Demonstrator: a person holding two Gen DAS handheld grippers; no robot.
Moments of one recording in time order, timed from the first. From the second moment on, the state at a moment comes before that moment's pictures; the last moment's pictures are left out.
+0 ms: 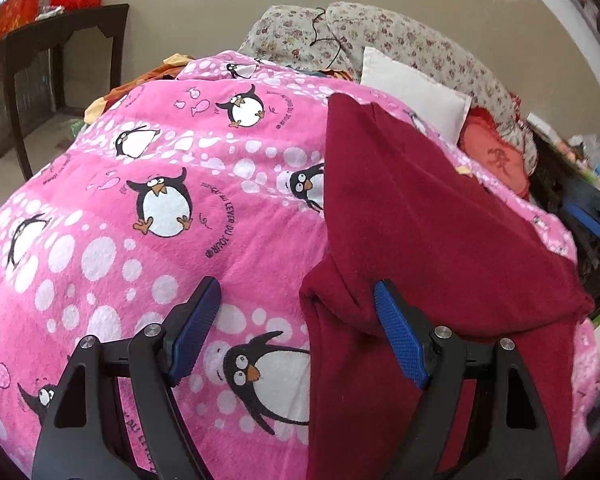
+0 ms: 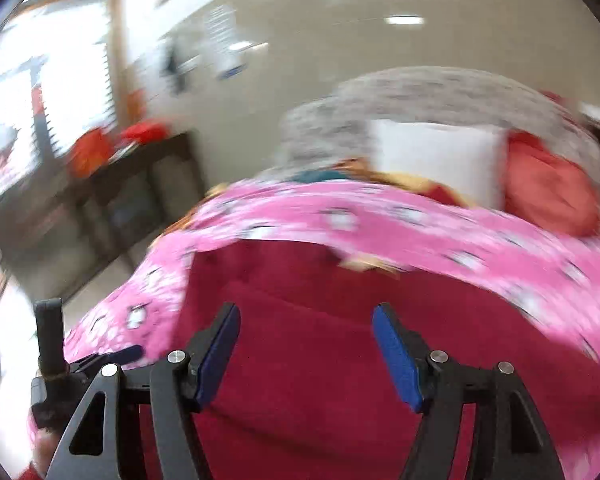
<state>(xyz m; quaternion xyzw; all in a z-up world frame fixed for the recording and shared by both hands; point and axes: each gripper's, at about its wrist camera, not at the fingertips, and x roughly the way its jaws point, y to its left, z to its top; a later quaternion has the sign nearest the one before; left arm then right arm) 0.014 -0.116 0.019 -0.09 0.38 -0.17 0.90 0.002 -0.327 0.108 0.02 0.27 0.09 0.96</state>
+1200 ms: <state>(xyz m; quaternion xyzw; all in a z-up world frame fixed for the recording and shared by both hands) 0.015 -0.100 0.016 -0.12 0.37 -0.19 0.90 0.113 -0.250 0.072 -0.11 0.29 0.18 0.93</state>
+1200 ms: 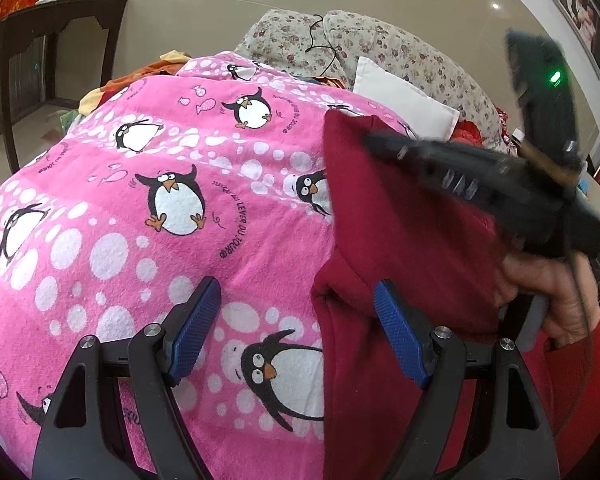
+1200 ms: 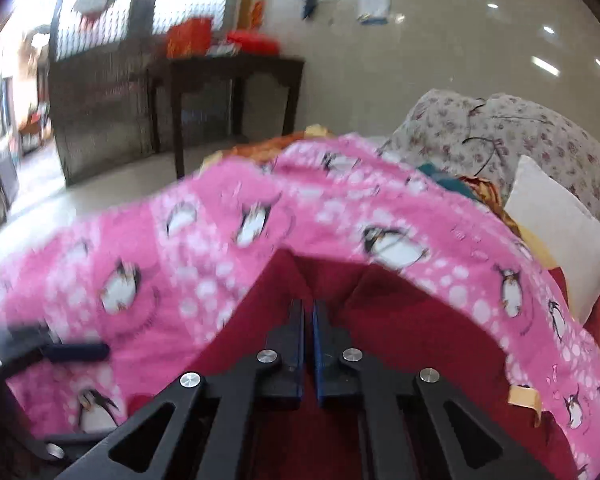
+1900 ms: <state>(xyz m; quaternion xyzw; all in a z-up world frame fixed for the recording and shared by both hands) -0.003 -0.145 0.068 -0.06 0.34 -0.22 0.91 -0.062 -0.493 0.081 -0.02 0.31 -0.18 0.93</state>
